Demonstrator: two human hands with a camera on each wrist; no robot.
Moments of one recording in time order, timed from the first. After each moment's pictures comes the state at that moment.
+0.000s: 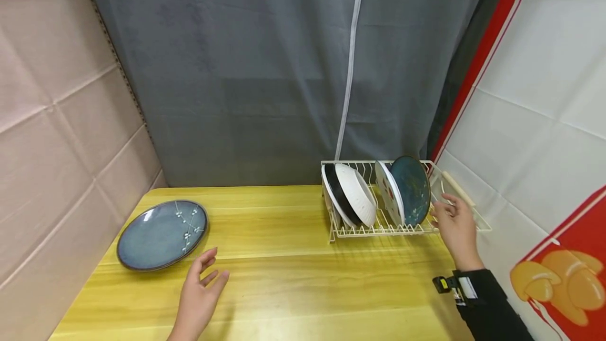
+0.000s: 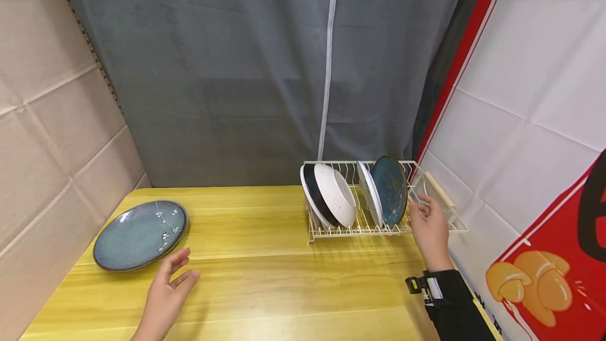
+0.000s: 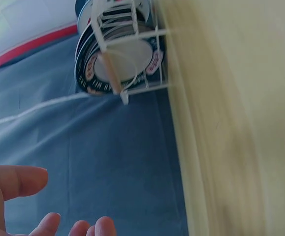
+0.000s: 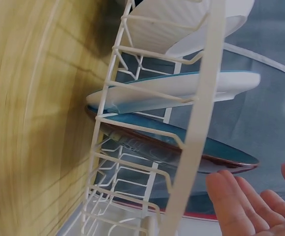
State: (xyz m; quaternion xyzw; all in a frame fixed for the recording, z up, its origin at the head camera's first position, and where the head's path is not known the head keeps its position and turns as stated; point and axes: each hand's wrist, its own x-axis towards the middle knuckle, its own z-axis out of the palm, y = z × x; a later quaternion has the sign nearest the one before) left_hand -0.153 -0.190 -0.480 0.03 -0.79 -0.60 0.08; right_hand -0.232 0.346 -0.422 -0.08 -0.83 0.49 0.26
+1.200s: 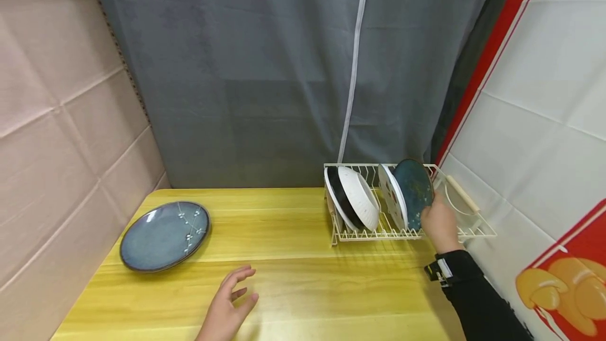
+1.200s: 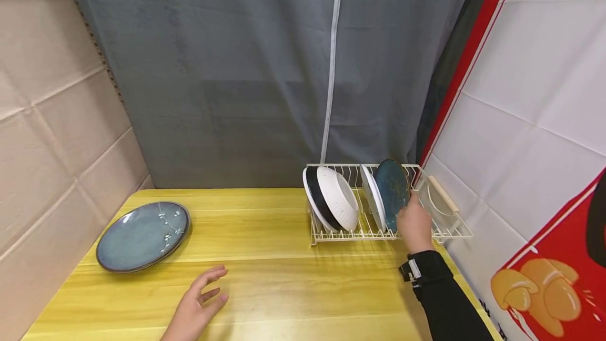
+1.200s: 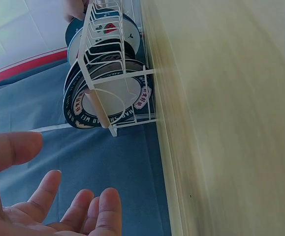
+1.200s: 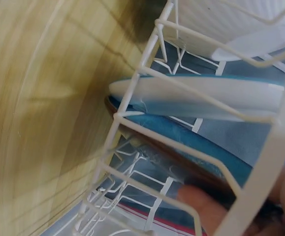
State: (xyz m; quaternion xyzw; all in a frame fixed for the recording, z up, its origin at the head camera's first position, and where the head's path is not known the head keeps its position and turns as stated) left_hand -0.141 -0.151 -0.505 -0.07 -0.80 -0.60 0.06; right_hand -0.285 0.344 -0.438 -0.08 -0.93 0.23 0.26
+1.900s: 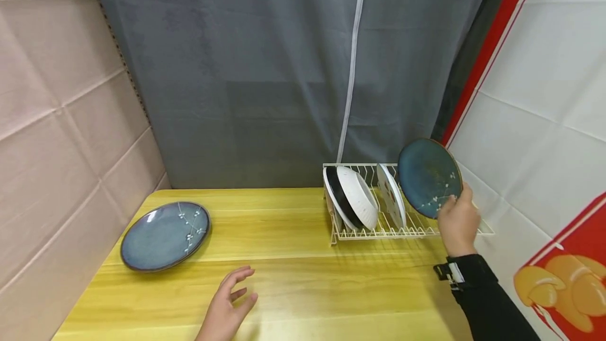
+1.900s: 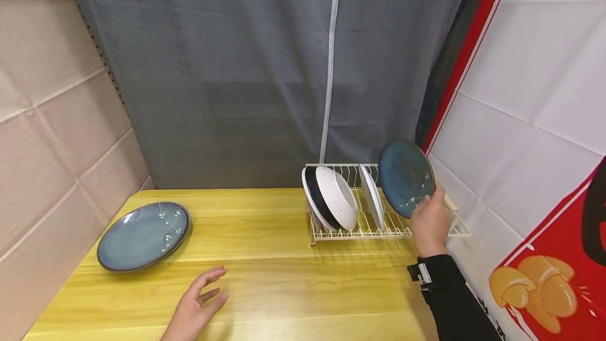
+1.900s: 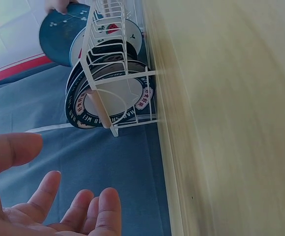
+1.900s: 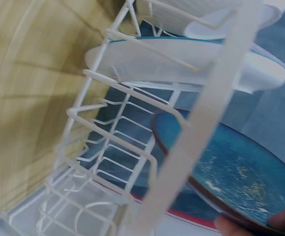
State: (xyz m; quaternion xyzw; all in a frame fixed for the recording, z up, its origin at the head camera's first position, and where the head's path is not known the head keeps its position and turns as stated) left_hand -0.138 -0.151 -0.503 -0.05 -0.79 -0.61 0.06; right_hand -0.256 0.341 -0.410 -0.13 -0.86 0.26 0.42
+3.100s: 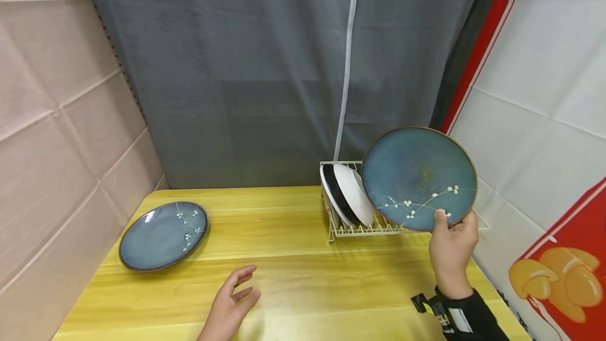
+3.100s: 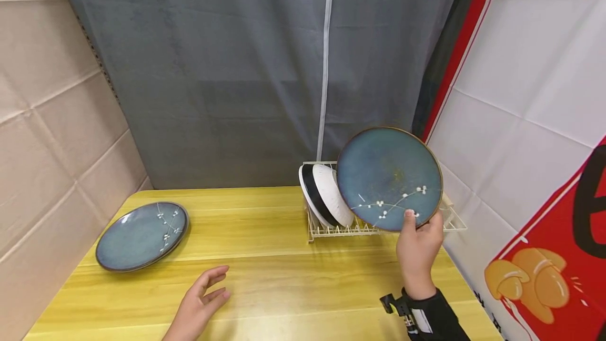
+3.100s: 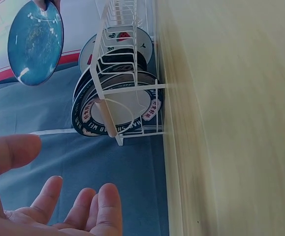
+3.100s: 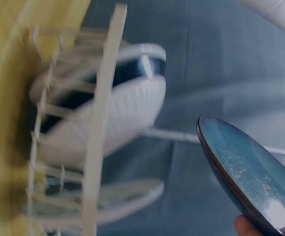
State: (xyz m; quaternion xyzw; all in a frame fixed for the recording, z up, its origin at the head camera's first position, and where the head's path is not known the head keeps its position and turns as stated) left_hand -0.136 -0.144 -0.498 -0.04 -0.76 -0.65 0.00; right_hand -0.185 0.266 -0.392 -0.09 -0.69 0.53 0.49
